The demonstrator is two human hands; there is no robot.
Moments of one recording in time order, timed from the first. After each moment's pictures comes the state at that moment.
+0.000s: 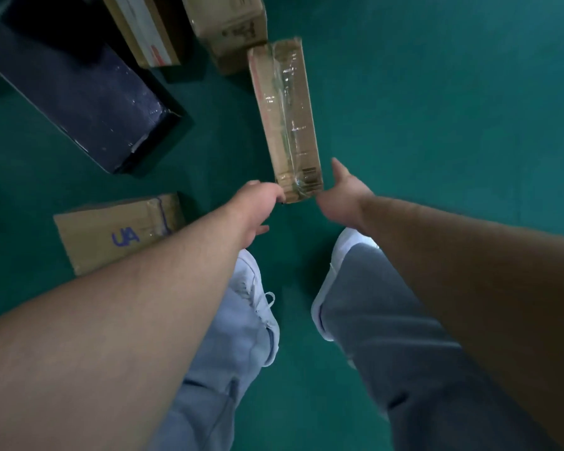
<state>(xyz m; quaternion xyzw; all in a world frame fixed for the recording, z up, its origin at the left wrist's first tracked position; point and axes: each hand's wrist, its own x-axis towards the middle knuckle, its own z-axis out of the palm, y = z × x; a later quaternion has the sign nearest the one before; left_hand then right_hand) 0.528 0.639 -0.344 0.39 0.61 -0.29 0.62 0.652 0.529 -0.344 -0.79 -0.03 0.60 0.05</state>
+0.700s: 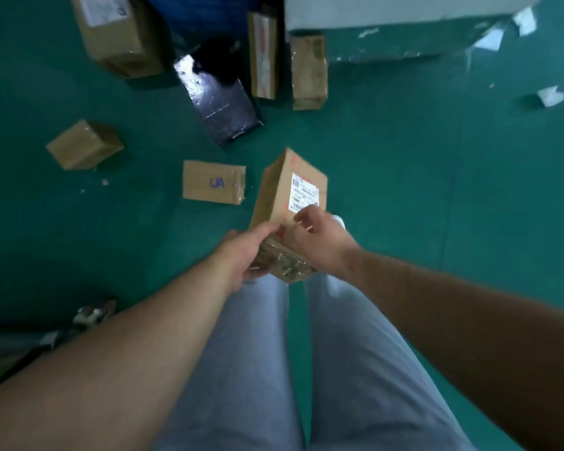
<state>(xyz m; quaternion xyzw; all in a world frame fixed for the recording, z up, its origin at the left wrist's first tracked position) 0.395 0.617 0.012 0.22 0.68 -0.19 0.68 0.552 0.548 0.037 -0.76 -0.20 0.61 0.07</state>
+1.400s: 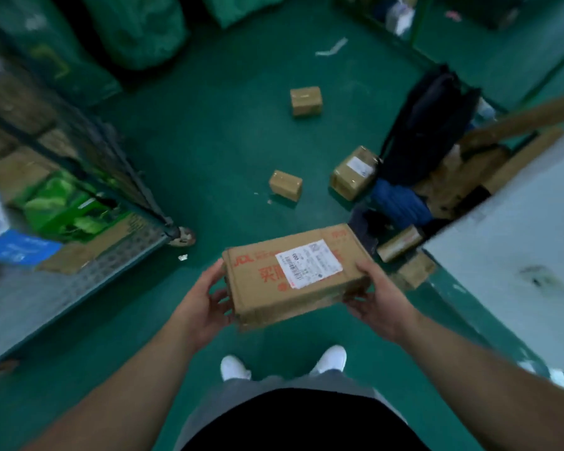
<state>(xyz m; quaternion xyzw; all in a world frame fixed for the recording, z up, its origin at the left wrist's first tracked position) 0.213 0.406 0.360 -0.09 0.63 0.46 0.62 0.494 0.542 0.318 -0.61 -0.17 0.76 0.14</state>
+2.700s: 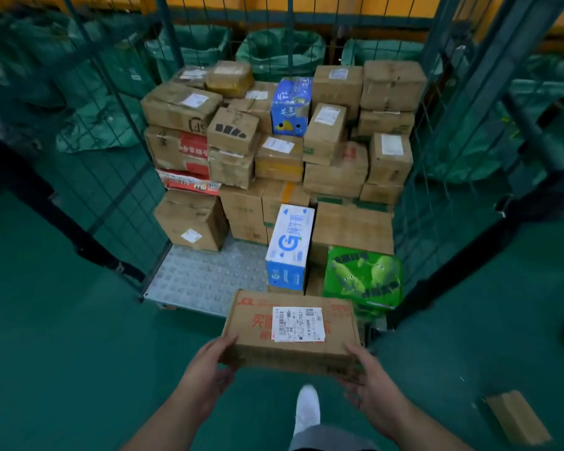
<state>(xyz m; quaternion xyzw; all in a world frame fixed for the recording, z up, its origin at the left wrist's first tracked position) -0.328 0.040 0.355 -0.33 0.59 0.68 0.28 -0.235 0.322 0.340 -0.42 -0.48 0.76 -0.16</state>
